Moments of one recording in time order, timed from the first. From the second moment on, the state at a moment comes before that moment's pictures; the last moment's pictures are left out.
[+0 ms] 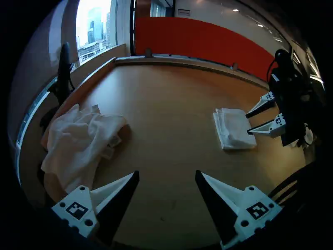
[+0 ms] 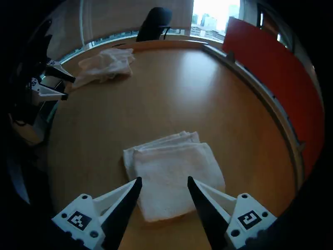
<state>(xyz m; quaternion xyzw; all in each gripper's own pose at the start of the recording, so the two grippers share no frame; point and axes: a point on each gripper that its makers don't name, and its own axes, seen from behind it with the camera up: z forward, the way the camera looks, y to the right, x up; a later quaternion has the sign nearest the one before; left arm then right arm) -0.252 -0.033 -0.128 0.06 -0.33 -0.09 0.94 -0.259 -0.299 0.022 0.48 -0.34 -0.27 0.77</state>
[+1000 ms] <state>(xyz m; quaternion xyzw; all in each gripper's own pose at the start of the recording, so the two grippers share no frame) -0.248 -0.025 -0.113 0.05 -0.33 -0.08 0.94 -0.312 -0.252 -0.017 0.42 -0.39 -0.24 0.78</state>
